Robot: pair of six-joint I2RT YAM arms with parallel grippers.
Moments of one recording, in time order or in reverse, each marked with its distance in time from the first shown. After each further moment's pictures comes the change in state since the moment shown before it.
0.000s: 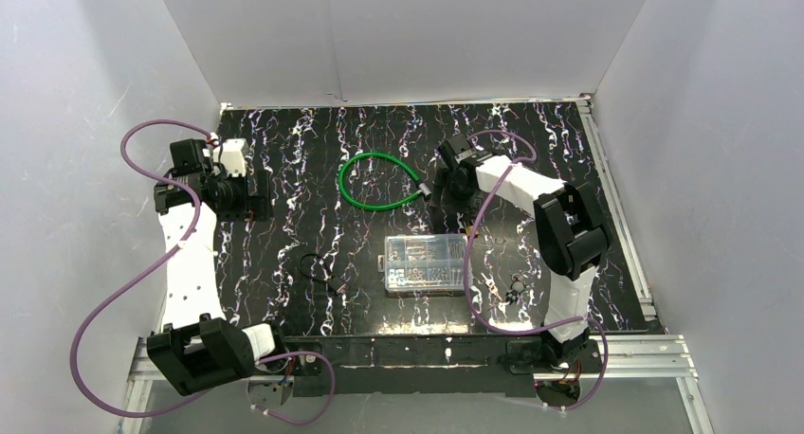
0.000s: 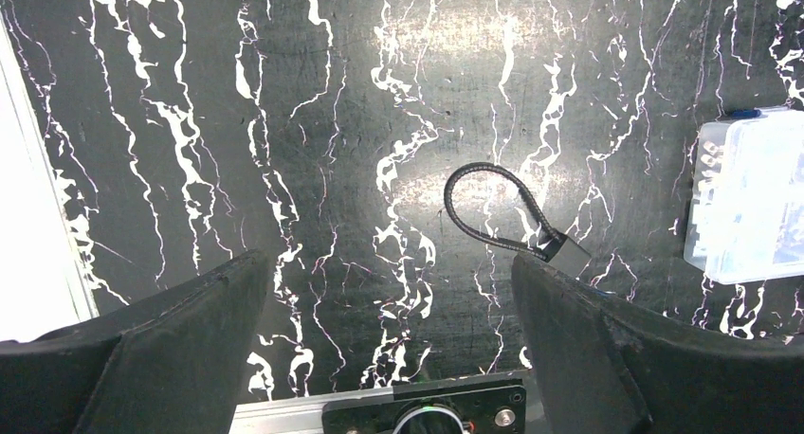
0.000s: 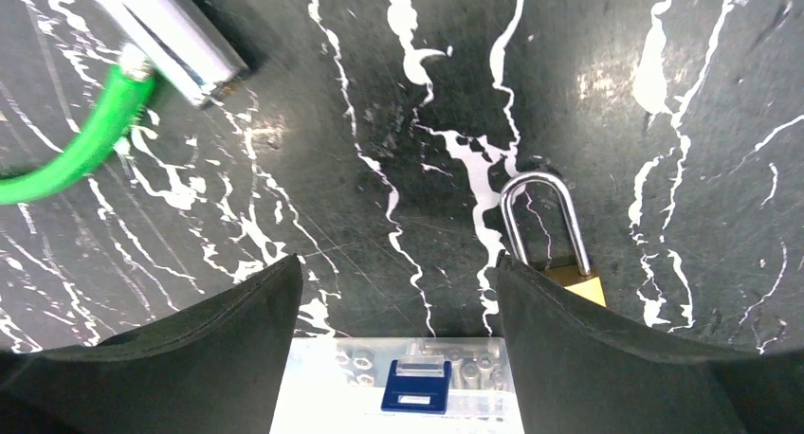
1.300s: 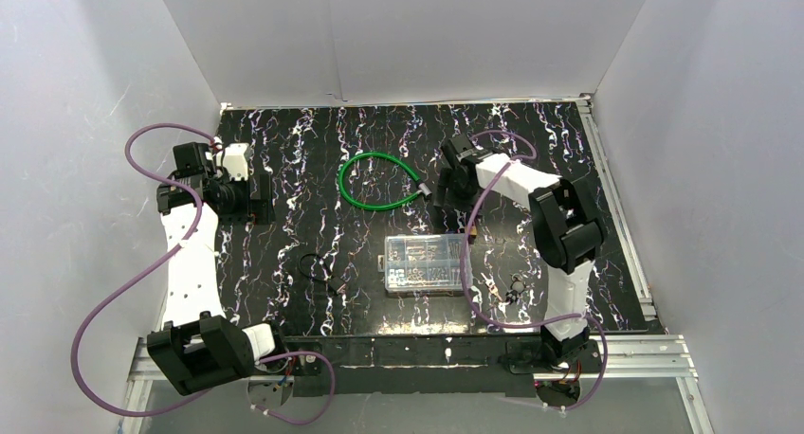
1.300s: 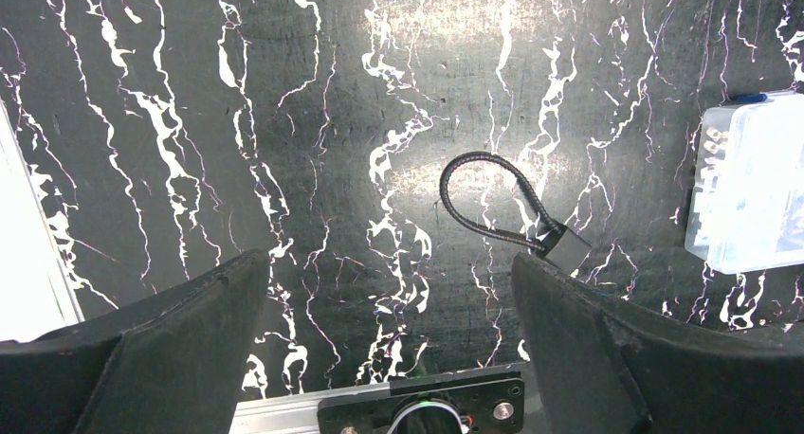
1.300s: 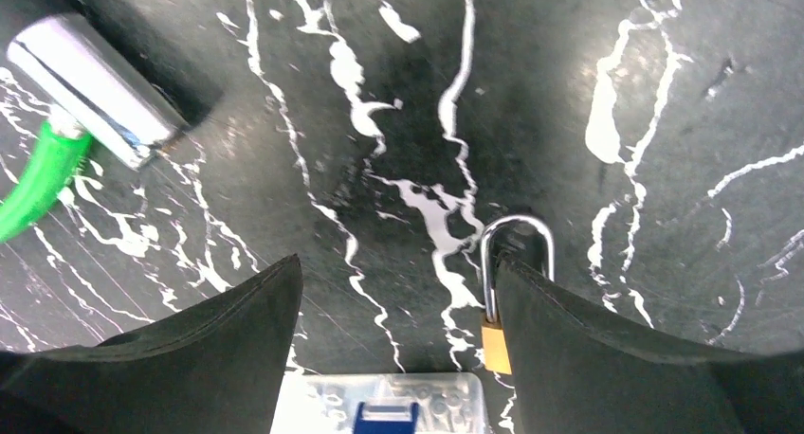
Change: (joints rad) left arm 0.000 0.002 -0.033 0.002 0.015 0.008; right arm -0.030 0.039 0.009 0.011 0.021 -0.040
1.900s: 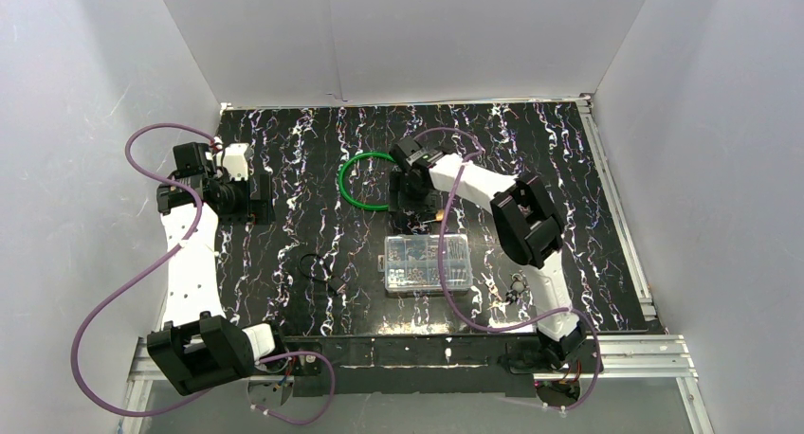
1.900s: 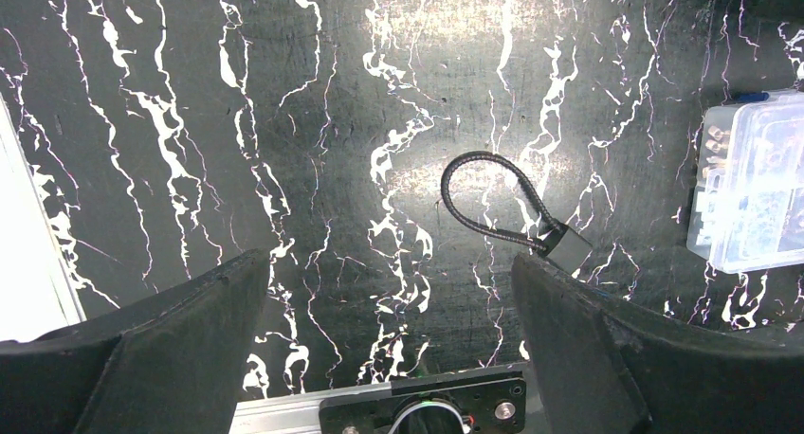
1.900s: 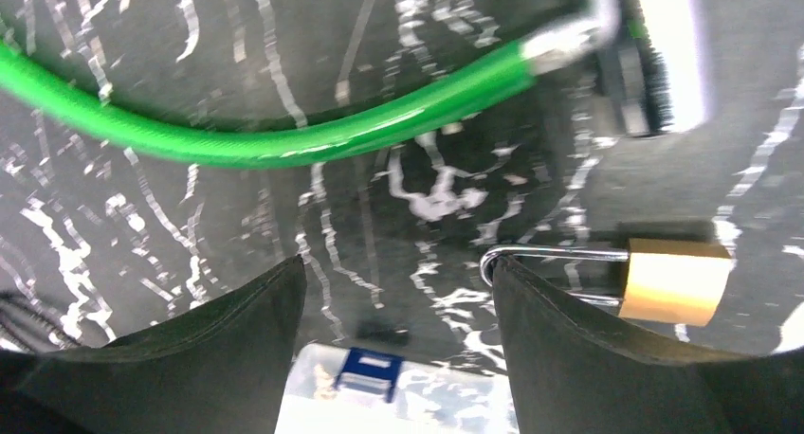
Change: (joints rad) left arm 0.000 0.000 0.000 0.000 -0.001 0.004; right arm 0.204 0.208 0.323 -0.074 -0.056 0.002
